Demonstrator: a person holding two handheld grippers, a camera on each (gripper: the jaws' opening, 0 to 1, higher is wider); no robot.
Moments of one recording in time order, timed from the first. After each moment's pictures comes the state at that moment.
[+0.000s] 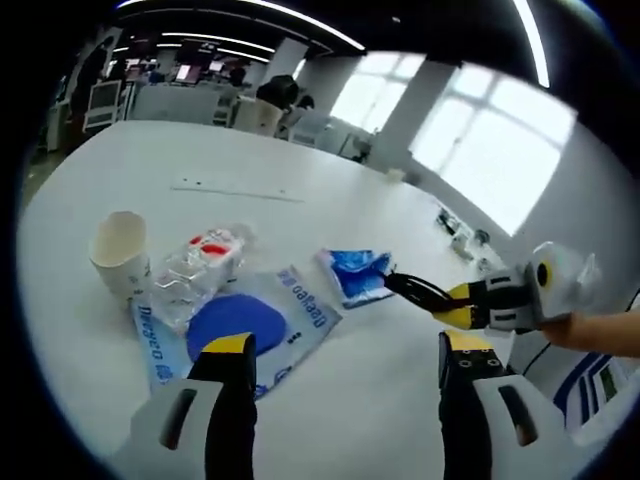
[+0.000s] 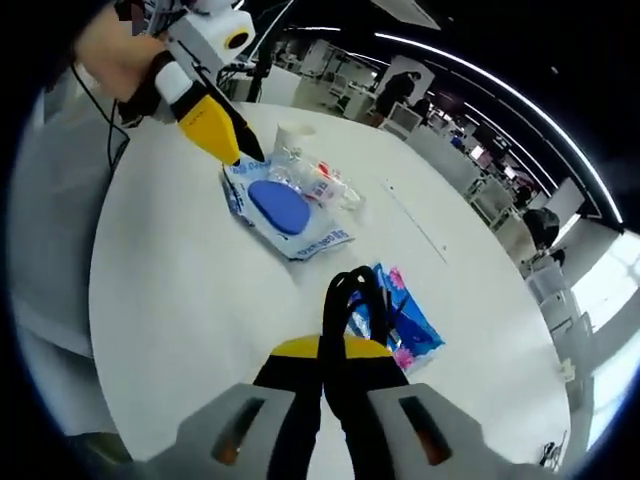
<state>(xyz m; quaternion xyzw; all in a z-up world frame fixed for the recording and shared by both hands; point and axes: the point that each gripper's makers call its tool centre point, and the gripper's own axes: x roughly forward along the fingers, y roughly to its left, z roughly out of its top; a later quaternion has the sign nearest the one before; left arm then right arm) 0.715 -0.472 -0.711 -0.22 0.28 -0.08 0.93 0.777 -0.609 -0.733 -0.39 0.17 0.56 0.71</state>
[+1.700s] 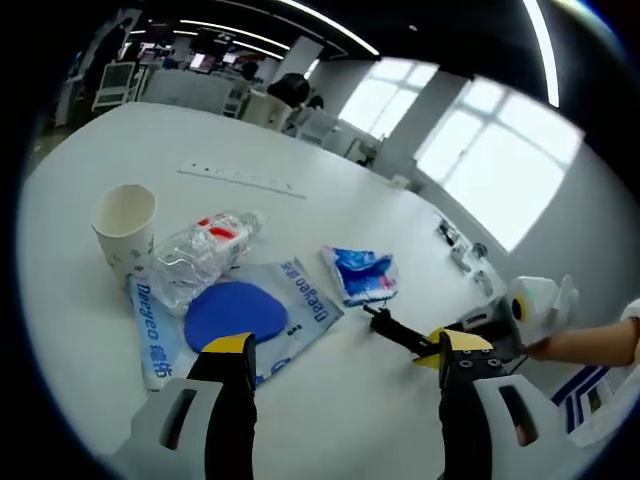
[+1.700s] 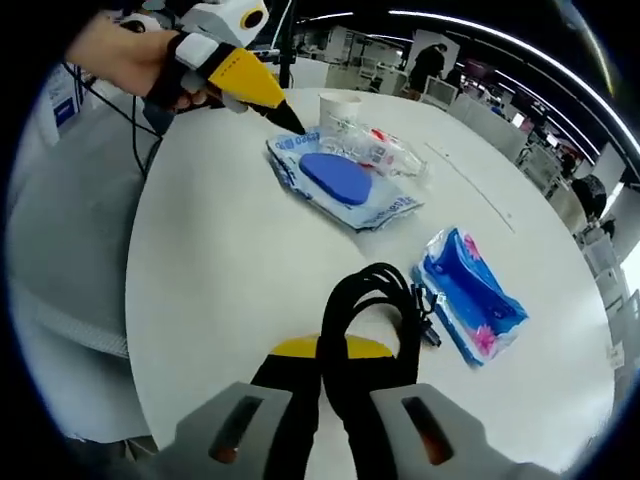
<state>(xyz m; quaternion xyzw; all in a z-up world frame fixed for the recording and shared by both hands) 0.709 -0.472 -0.716 -0.27 0.27 -0.07 0.92 0.740 -0.613 -0.782 -0.36 0.27 0.62 0.64</state>
